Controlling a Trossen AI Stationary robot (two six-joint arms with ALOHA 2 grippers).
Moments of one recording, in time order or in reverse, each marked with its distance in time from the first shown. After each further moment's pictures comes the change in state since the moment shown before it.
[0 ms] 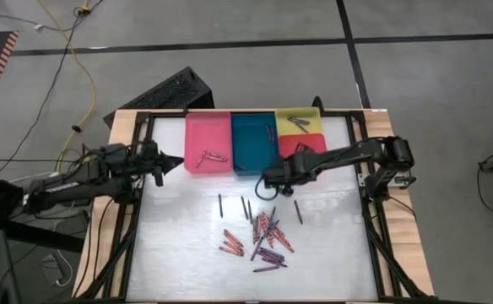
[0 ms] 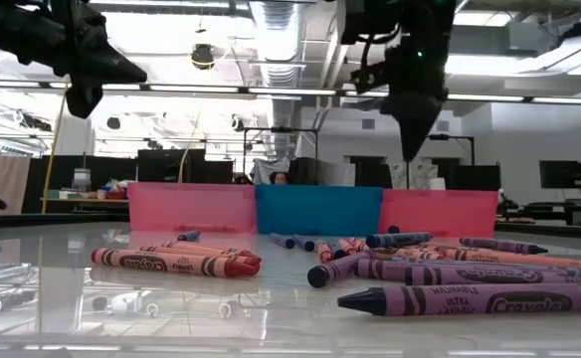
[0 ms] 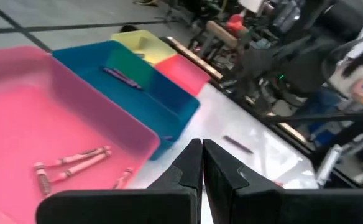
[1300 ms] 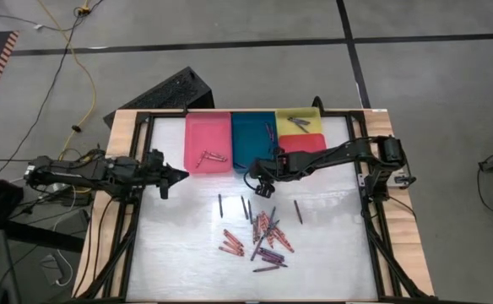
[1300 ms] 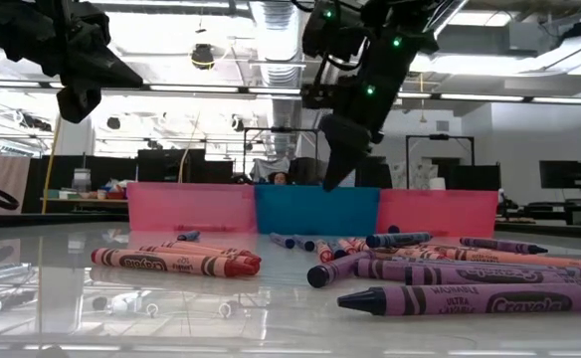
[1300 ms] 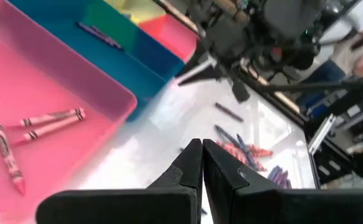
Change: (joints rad) left arm -0.355 0.127 -0.001 0.006 -0.260 -0.103; right arm -0.078 0.064 -0.109 0.676 -0.152 -0.354
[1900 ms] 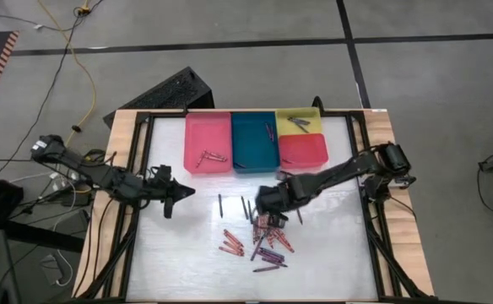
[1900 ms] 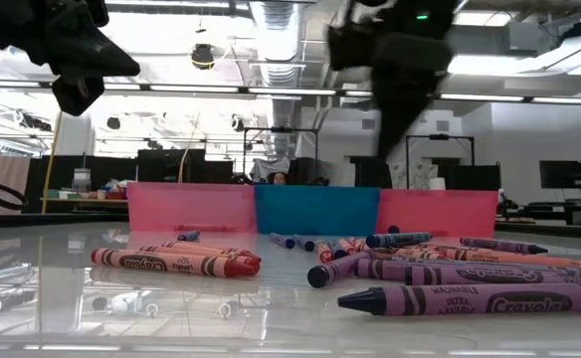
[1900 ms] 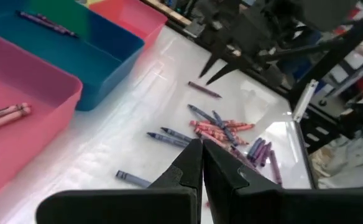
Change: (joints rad) left arm -0.324 0.211 0.000 0.184 -0.231 0.014; right arm 0.267 -0.004 0.139 -0.426 -0.075 0.300
